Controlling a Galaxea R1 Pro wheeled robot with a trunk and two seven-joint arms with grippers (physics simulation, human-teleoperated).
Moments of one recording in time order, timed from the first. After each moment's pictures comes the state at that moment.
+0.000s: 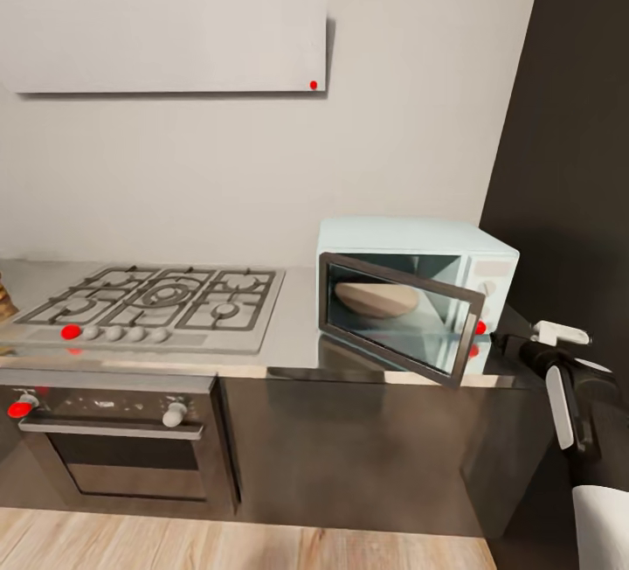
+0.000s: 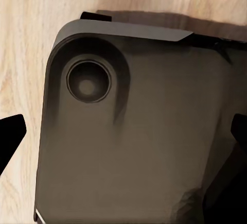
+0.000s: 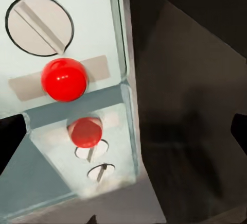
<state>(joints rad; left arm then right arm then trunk) 0.00 -0.03 0.01 -0.09 0.16 -0.05 0.01 -0.60 -0.19 -0.39 -1.28 -0.02 0.67 0.09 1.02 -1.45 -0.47</state>
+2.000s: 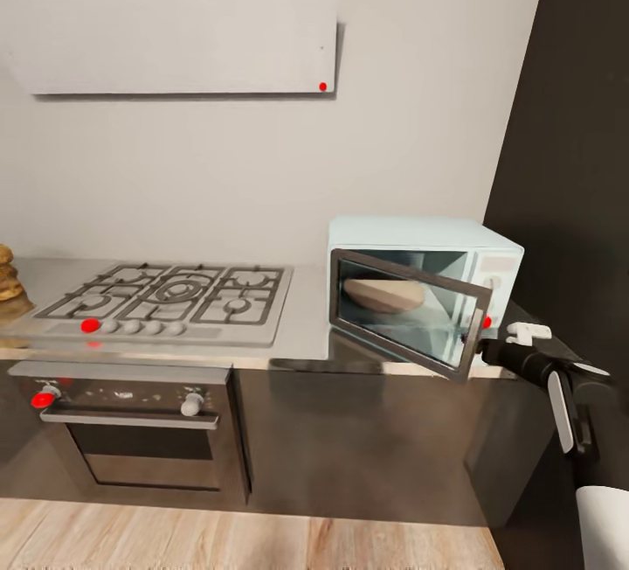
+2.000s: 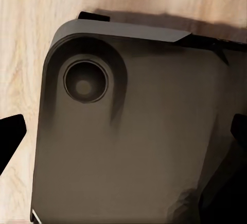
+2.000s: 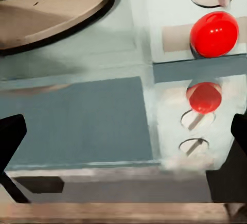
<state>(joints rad) 0.00 -0.04 0.01 -0.09 0.16 -0.05 0.00 -0.60 -0.21 -0.39 -1.23 0.06 0.65 0.50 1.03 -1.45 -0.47</state>
